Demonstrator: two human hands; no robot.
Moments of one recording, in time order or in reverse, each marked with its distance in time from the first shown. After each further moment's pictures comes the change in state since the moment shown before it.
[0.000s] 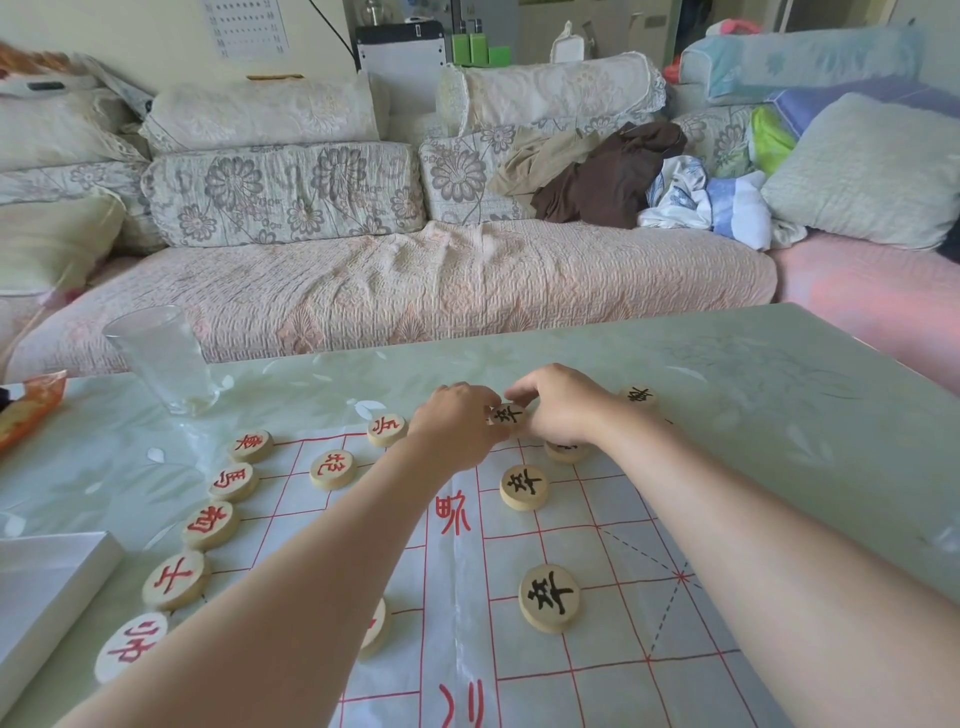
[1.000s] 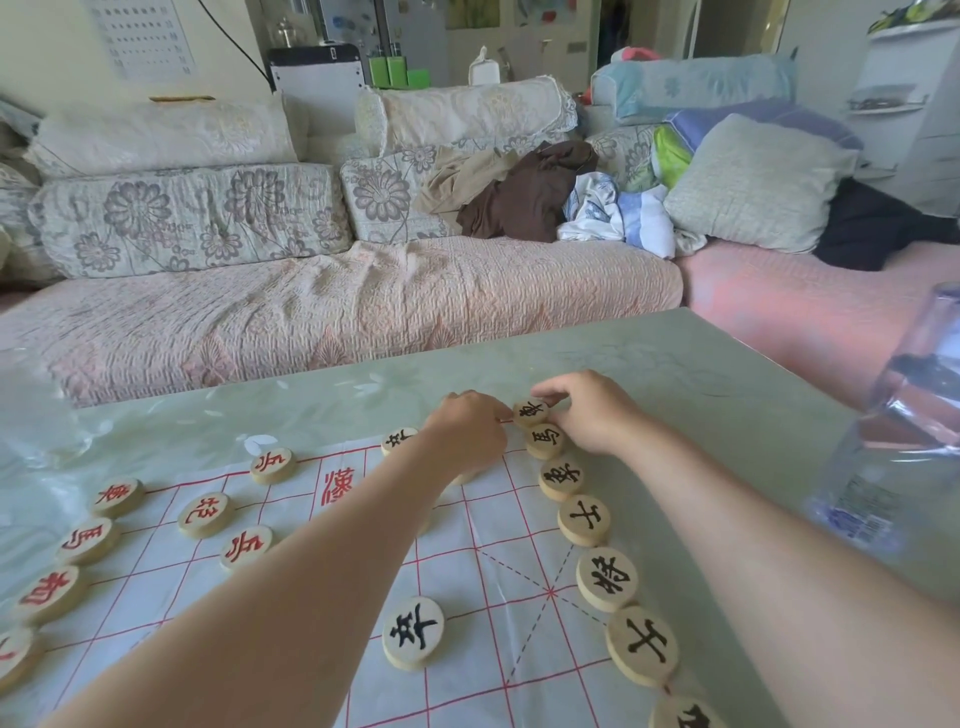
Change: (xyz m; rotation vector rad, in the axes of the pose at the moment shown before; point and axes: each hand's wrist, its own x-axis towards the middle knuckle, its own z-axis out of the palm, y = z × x) left_hand 0.034 0.114 0.038 -0.067 -0.143 0.063; right_hand -0.033 0.136 -0.048 0.145 0.242 0.131
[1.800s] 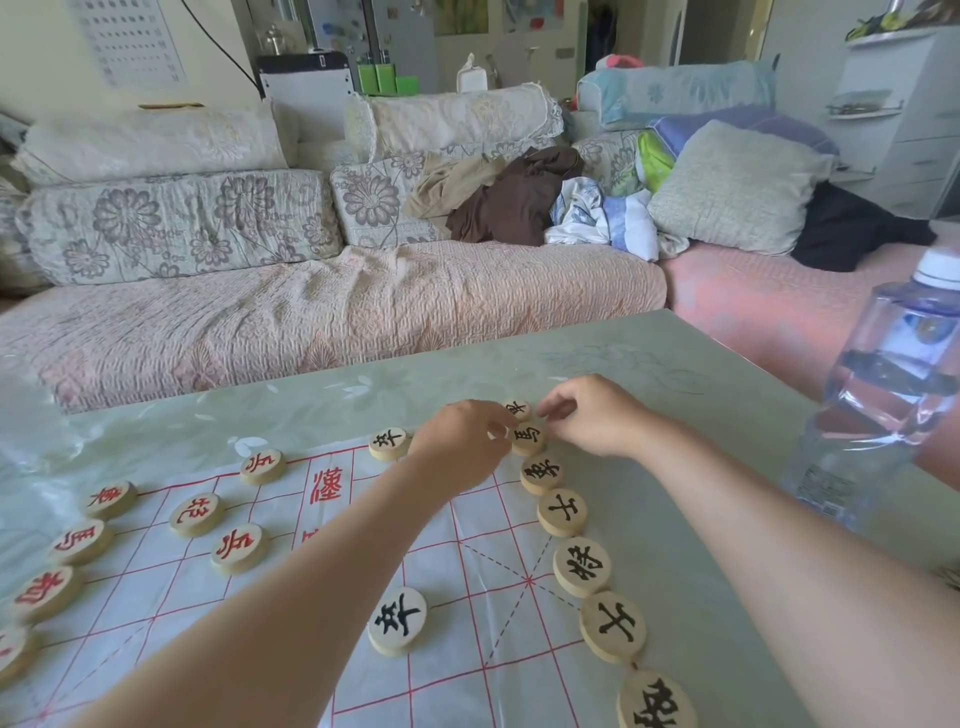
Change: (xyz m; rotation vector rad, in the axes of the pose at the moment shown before) left_hand -0.035 0.013 0.004 -0.088 0.112 0.108; right_hand -0.029 0.003 -0.025 0.077 -0.088 0.003
